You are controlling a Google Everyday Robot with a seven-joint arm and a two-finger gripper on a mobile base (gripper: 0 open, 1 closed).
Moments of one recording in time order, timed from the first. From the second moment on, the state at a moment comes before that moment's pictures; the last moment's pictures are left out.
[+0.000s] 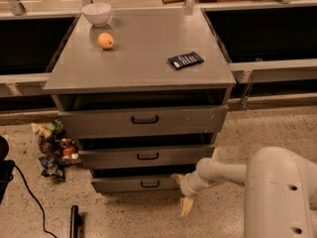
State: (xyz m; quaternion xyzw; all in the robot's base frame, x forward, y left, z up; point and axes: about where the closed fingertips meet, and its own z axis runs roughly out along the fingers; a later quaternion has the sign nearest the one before) arm 0.543 -0.088 0.261 -0.73 0.63 0.17 0.21
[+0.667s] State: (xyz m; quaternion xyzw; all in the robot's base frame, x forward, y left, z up) arm 0.568 -0.080 0.212 -0.72 0.64 0.16 0.22
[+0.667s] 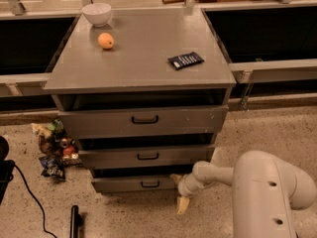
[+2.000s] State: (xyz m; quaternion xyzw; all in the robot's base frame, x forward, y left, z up) arm 0.604 -0.101 0.208 -0.68 0.65 0.14 0.30
